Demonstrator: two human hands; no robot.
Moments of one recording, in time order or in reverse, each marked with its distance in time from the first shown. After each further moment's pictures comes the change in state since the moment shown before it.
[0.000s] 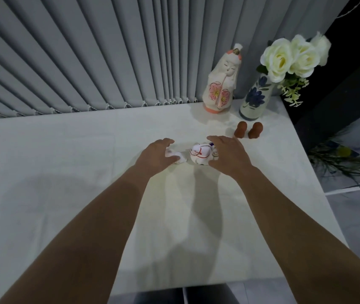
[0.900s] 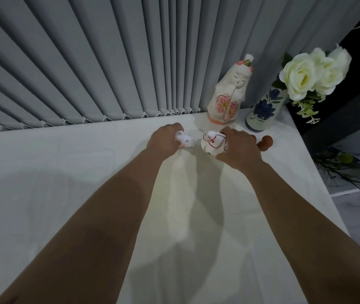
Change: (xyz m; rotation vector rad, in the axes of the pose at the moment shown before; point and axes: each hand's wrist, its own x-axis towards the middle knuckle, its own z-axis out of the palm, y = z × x) left_hand 0.089 0.016 -0.036 0.077 0.075 0.119; right_hand 0.062 0.001 -0.024 -0.079 0.132 0.114
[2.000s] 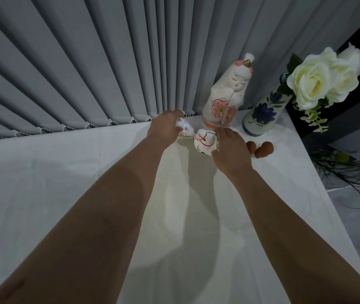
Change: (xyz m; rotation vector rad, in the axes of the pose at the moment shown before) left_hand 0.075 0.003 0.009 0.003 0.053 0.040; right_hand 0.023 -0.011 0.015 0.030 0.026 0.094
